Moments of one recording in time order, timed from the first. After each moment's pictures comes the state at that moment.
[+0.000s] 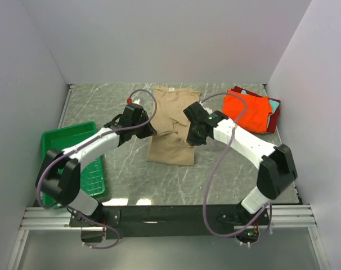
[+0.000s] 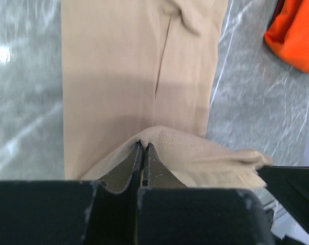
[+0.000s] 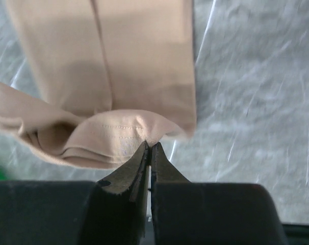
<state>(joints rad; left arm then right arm) -0.53 1.48 1.02 -0.25 0.05 -0.76 0.65 1.54 1.28 -0.86 0.17 0.84</state>
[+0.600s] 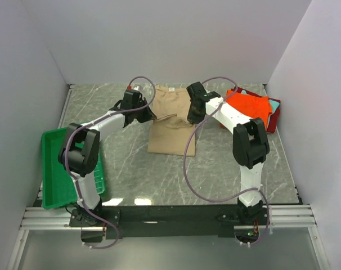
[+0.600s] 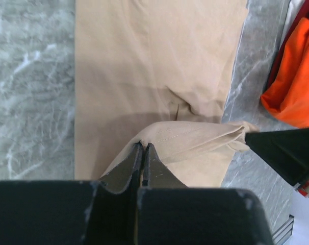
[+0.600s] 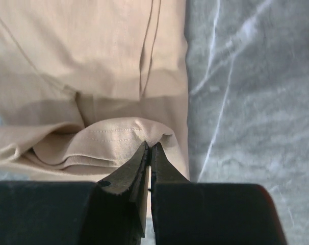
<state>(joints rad) -0.37 1.87 1.28 -0.09 0.21 -0.70 0.44 2.00 1.64 -0.75 0.15 0.65</state>
